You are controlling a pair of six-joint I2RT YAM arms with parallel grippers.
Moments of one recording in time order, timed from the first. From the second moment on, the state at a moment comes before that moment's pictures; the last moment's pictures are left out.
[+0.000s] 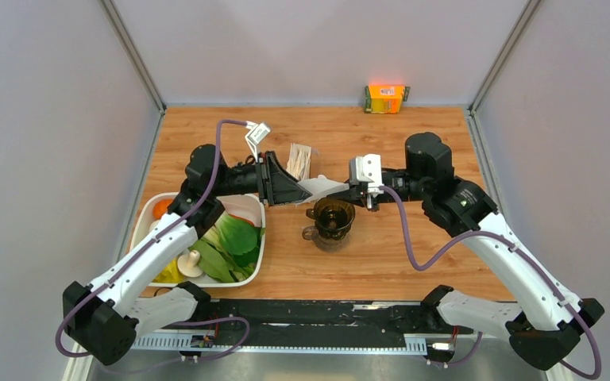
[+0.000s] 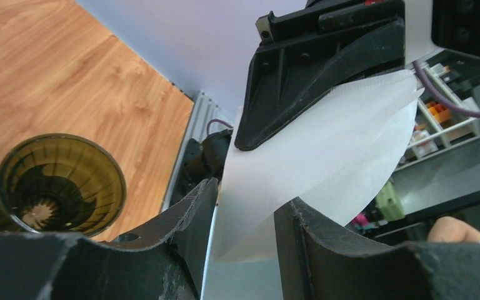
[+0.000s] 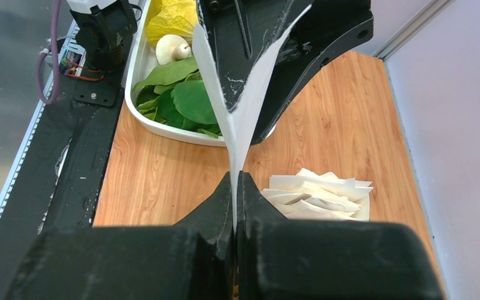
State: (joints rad) left arm -0.54 1.06 0.92 0.20 0.94 -0.87; right arm 0.66 1.07 1.30 -0.55 -0.82 -0.60
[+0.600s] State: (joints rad) left arm -0.52 1.07 0.88 0.33 0.96 -1.01; right arm 0.66 1.05 1.28 -0.52 -0.80 -0.60
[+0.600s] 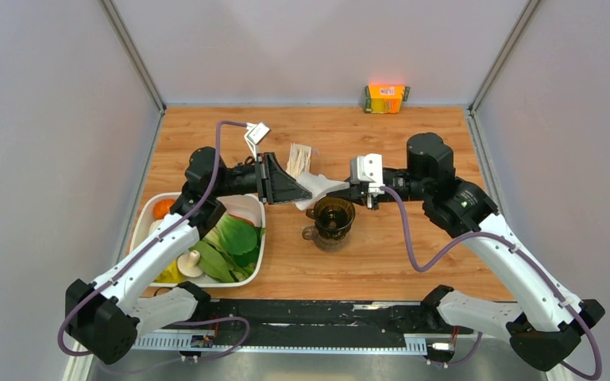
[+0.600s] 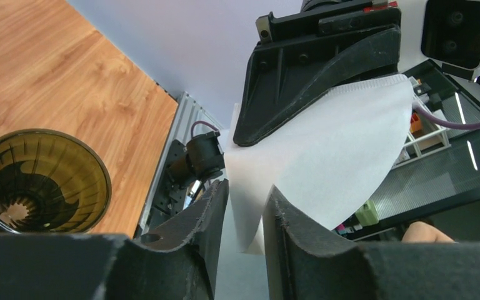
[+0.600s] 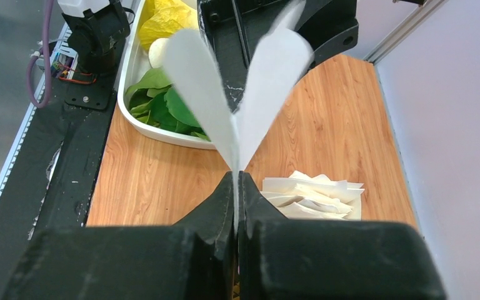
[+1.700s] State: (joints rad) left arm -0.49 1.08 1.24 -0.26 0.44 -0.46; right arm 0.62 1.10 1.47 -0.56 -0.46 -0.27
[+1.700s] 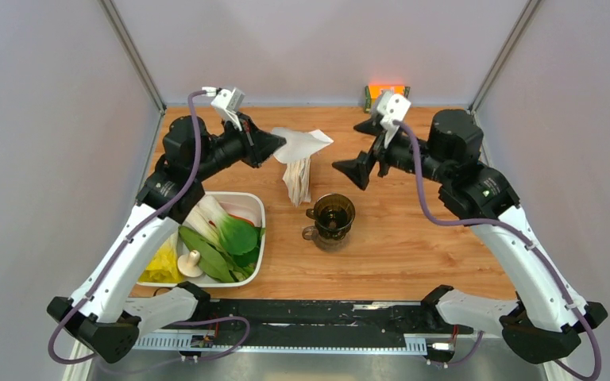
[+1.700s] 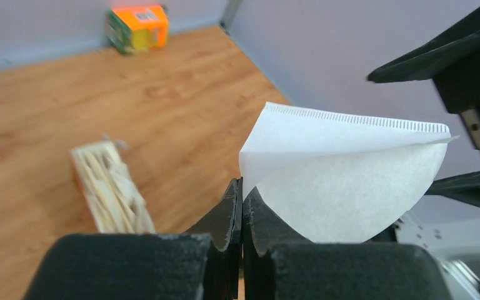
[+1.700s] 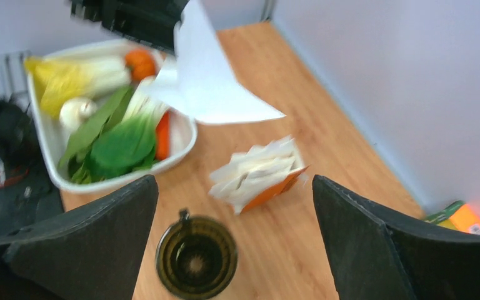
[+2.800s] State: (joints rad) left arm -0.41 1.16 1.40 -0.25 0.79 -0.46; right arm 0.61 0.97 1.41 -0.40 -0.53 -0.52
